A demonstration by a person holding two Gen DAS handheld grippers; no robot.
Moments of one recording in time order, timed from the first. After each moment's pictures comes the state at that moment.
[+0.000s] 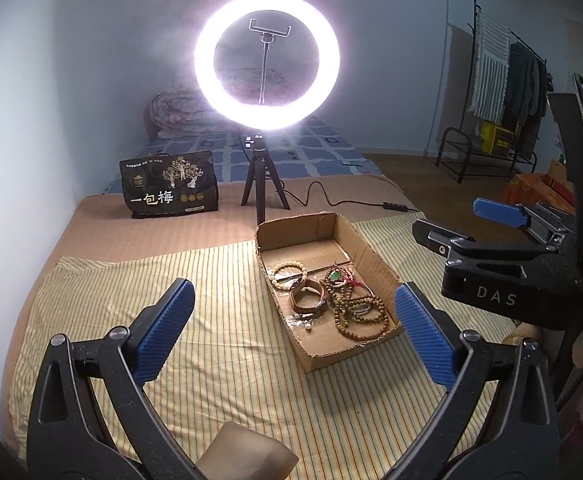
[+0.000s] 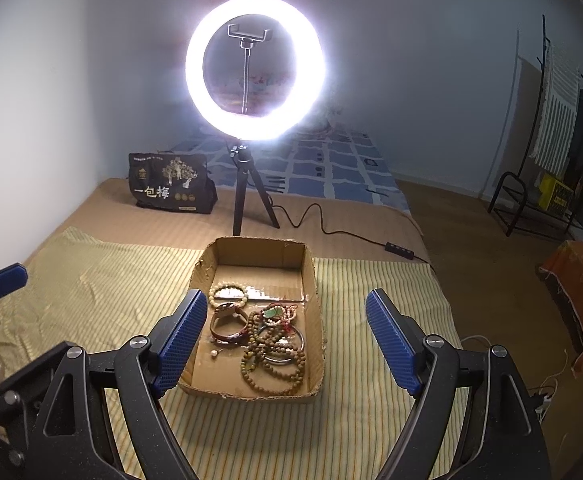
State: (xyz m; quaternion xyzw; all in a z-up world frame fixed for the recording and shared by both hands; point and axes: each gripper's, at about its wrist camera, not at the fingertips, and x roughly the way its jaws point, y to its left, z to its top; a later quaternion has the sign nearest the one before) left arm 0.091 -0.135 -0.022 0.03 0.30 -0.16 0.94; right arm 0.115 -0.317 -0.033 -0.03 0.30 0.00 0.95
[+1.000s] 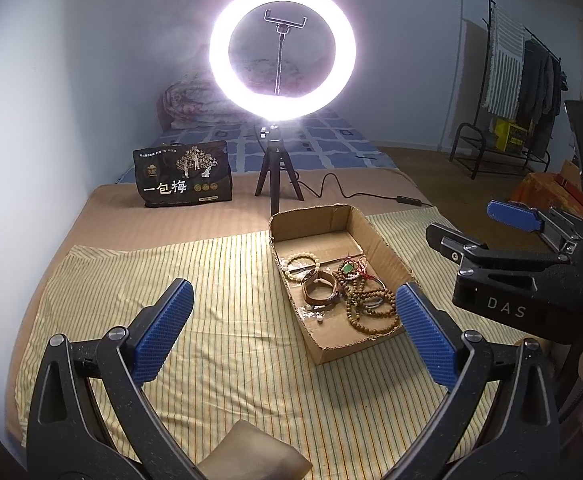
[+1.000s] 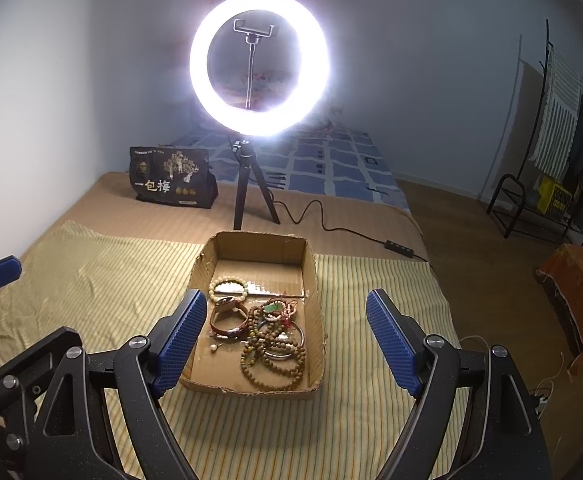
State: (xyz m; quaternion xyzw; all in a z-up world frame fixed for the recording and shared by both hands) left arm 0.092 -0.130 -0.024 0.03 0.31 -0.13 0.94; right arm 0.114 -0.316 -0.032 -0.04 0.31 0.01 0.95
